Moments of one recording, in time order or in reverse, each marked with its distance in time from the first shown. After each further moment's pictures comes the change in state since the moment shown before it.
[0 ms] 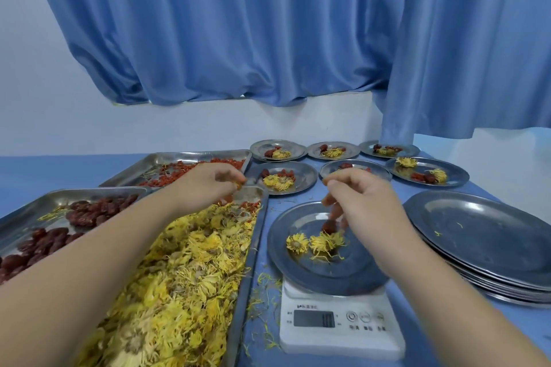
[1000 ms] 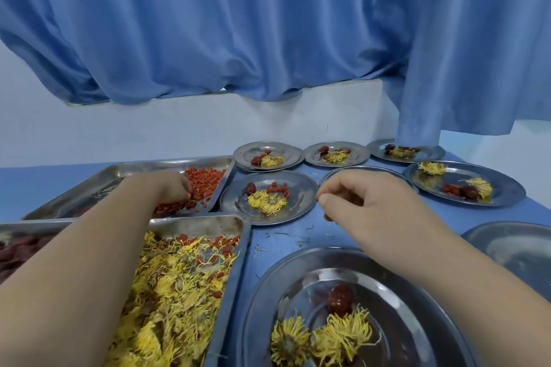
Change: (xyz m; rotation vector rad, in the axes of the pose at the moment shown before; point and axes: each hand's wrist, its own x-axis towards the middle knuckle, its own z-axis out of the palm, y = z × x) left_hand 0.181 -0.111 -0.004 0.684 -0.180 -0.421; right_hand 0.101 0.033 -0.004 -0.415 -0.189 -0.260
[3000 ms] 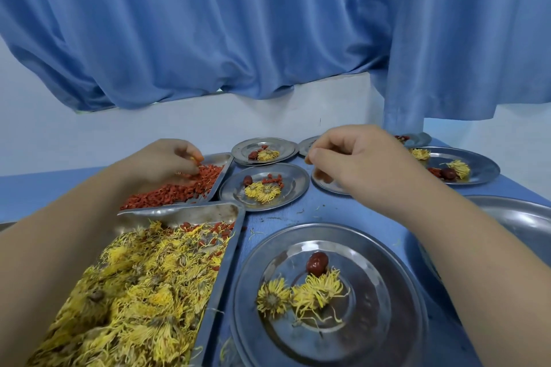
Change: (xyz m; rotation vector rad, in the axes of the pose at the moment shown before) left_hand -0.072 0.018 -0.037 -0.963 0.079 0.247; right_hand -0.001 -0.019 -0.032 0.117 0.058 -0.008
